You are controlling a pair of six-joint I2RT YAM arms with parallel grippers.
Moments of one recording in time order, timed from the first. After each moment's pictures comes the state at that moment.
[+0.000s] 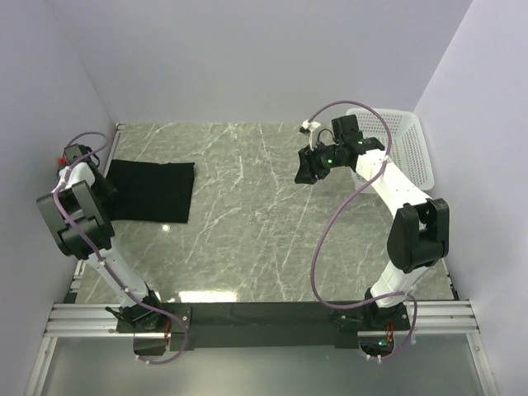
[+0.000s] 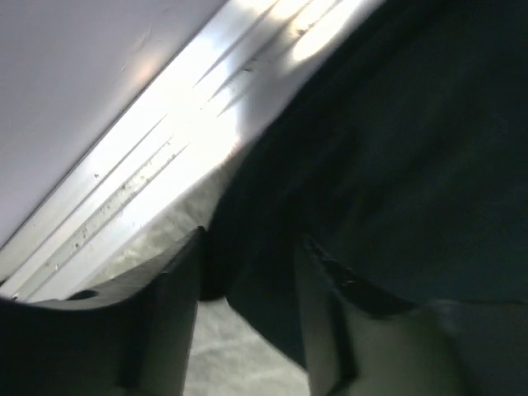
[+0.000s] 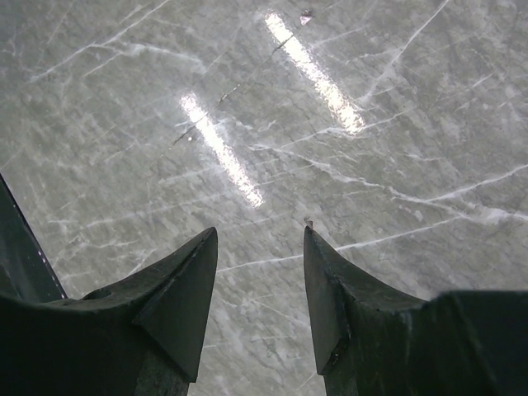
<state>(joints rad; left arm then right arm) 0.51 1.92 1.38 -0.59 -0.17 -0.32 0.24 1.70 1.45 -0.66 -0.67 -0.32</state>
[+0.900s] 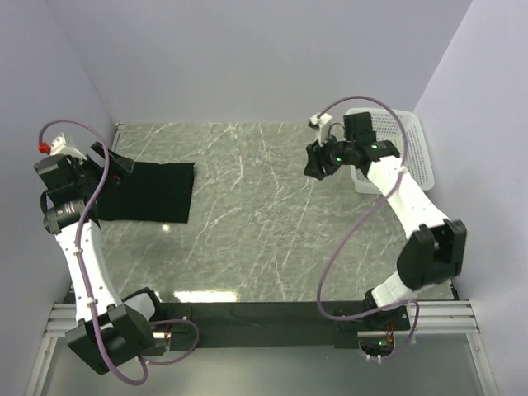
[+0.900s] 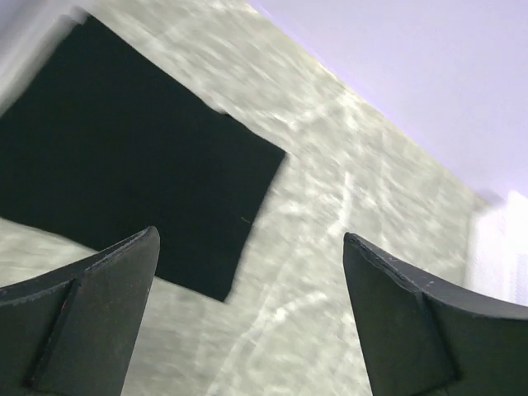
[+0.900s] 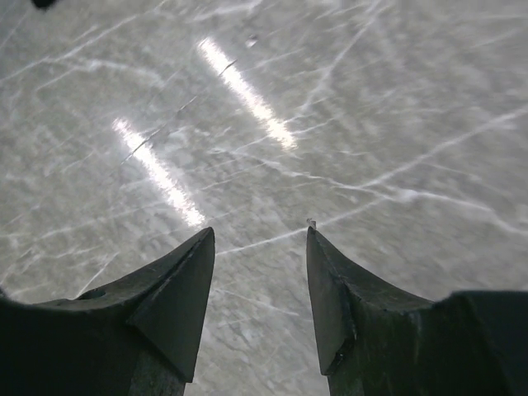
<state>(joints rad) 0.50 1.02 1.09 -0.49 0.40 -0.44 0.24 1.59 1.43 -0.65 -0.57 -0.36</state>
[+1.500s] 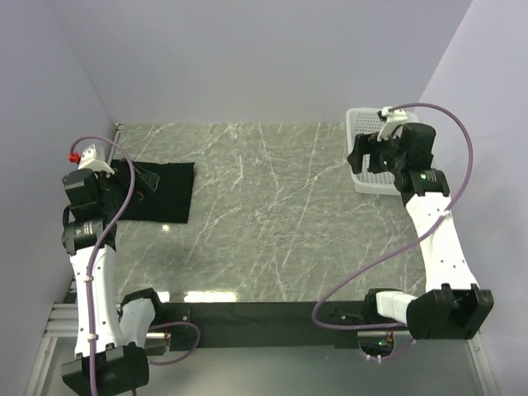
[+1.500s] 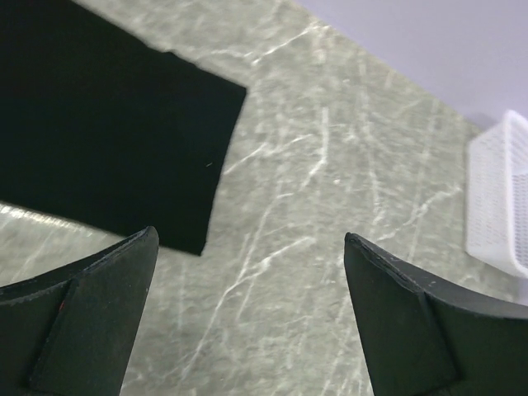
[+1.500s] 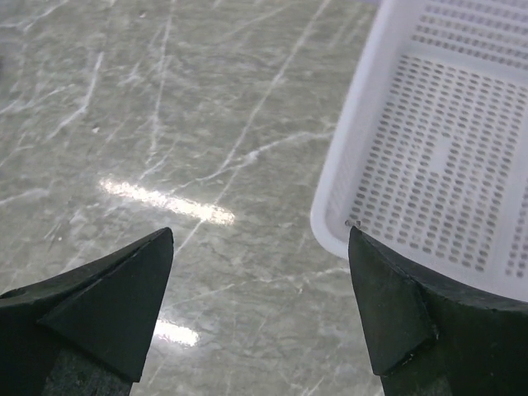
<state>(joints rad) 0.30 0.84 0.95 -0.52 0.38 -0.43 -0.02 1.22 1.26 -0.52 -0.32 -0.08</state>
